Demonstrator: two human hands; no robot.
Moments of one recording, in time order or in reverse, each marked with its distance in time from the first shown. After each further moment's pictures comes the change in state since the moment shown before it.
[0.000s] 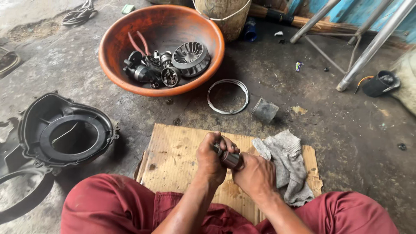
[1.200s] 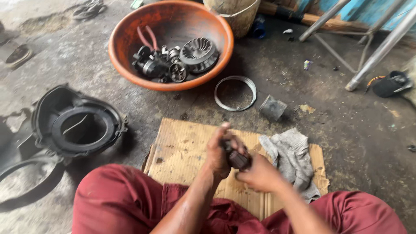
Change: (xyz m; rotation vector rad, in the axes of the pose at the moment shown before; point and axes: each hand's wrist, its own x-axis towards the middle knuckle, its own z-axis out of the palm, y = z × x) left_hand -0.008 0.006 -0.017 0.090 -0.250 -0.085; right_hand -0.001 -0.008 -0.024 0.403 -0.683 0.387
